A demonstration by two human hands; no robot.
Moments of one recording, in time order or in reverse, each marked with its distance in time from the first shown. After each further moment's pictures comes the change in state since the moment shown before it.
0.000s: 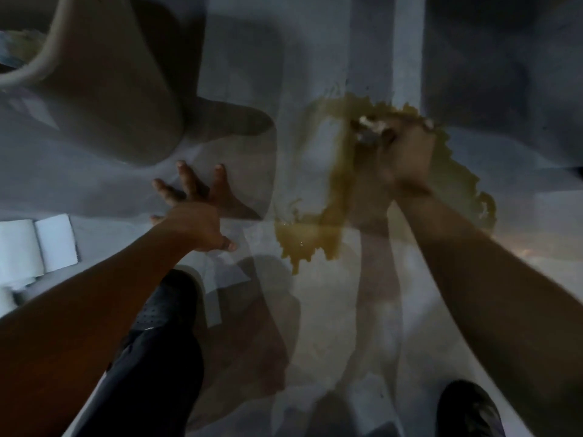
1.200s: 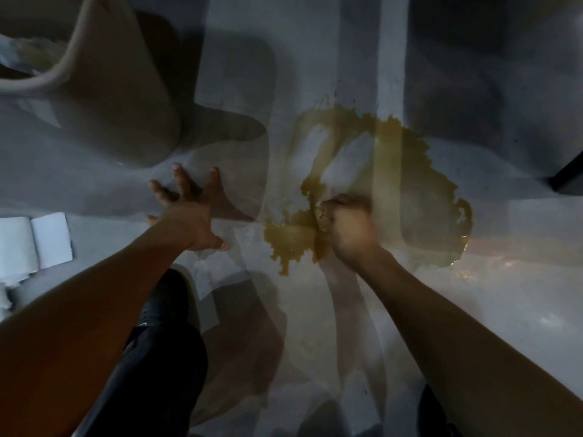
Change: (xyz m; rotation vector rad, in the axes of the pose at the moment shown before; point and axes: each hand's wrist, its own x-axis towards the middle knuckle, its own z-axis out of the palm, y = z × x) left_hand -0.001 0.000 0.003 0.008 0.044 -0.033; right_hand -0.103 0.002 0.033 -0.120 -0.470 -0.173
